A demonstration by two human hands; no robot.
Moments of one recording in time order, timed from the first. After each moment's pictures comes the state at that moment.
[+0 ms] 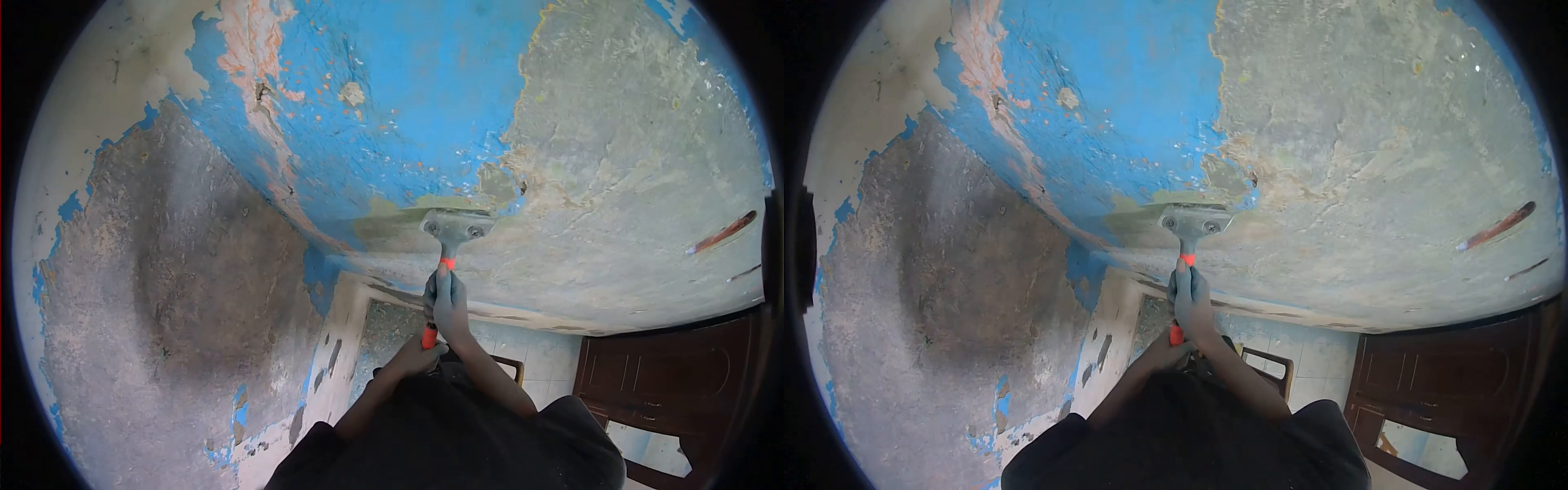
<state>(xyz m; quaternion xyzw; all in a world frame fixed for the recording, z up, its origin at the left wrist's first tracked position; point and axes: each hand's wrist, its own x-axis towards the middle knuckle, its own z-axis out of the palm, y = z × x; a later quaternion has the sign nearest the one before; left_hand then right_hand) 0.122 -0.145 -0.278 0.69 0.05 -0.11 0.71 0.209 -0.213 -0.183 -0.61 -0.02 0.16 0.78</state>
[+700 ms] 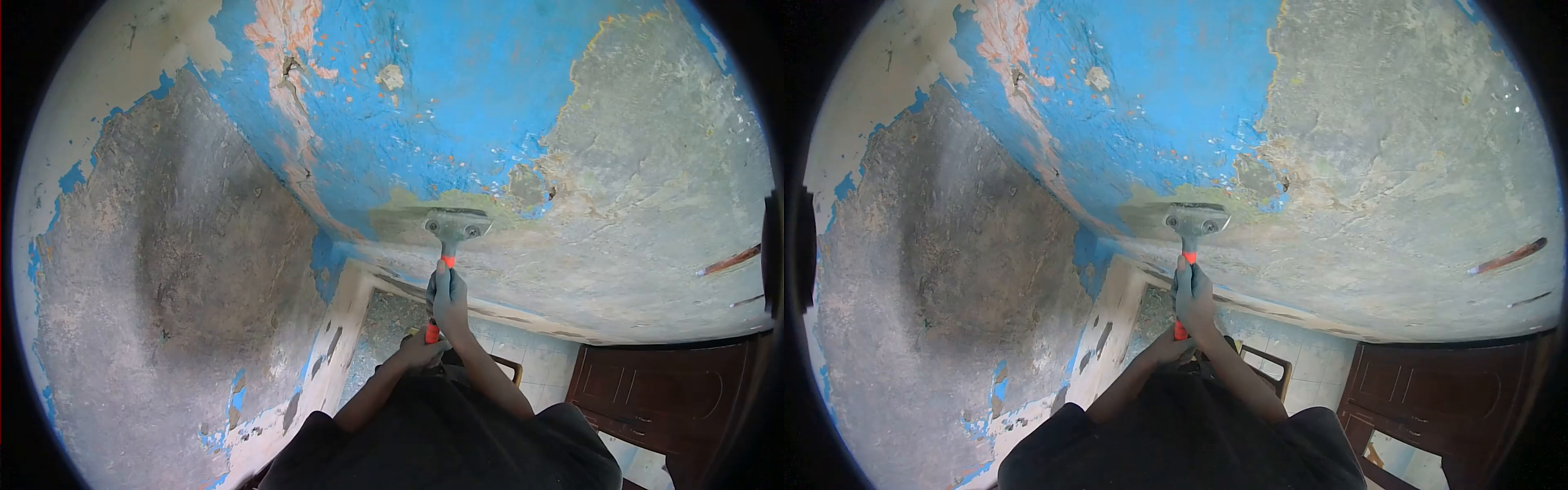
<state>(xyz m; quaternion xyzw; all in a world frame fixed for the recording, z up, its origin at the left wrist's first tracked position) 0.117 -0.144 -0.321 0.65 0.08 -0.14 0.74 0.212 -0.195 -0.197 -0.65 0.00 0.15 0.75</state>
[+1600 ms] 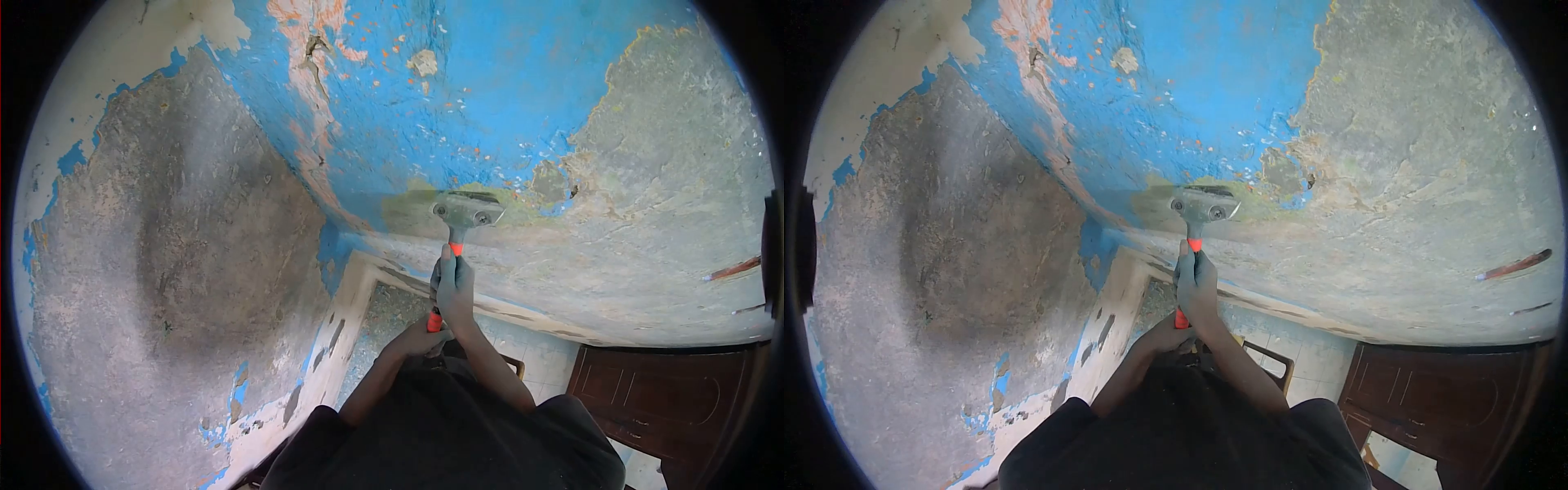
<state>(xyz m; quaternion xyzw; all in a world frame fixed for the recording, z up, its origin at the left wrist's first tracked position) 0.121 -0.122 -0.318 0.58 0.09 -0.19 0.79 0.216 -0.182 -0.195 -0.65 -0.01 0.16 0.74</state>
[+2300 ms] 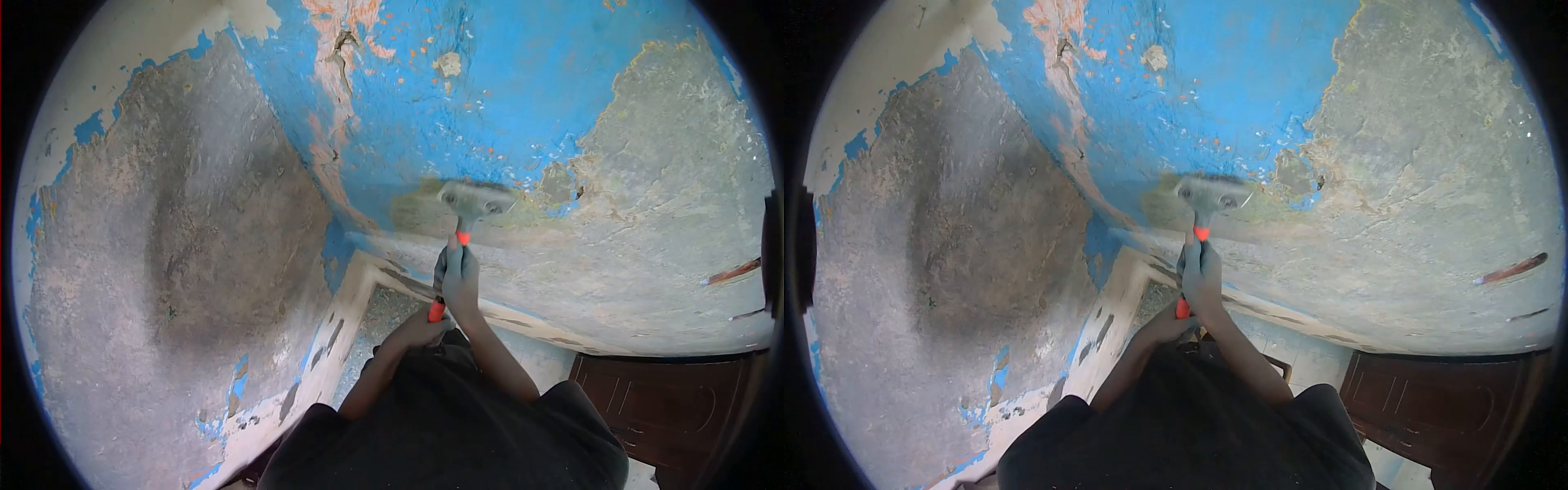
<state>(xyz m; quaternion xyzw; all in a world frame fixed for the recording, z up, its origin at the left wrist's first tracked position) 0.131 -0.105 -0.286 0.60 0.10 -0.23 0.76 0.220 -0.171 -0.194 -0.64 -0.04 0.15 0.76</state>
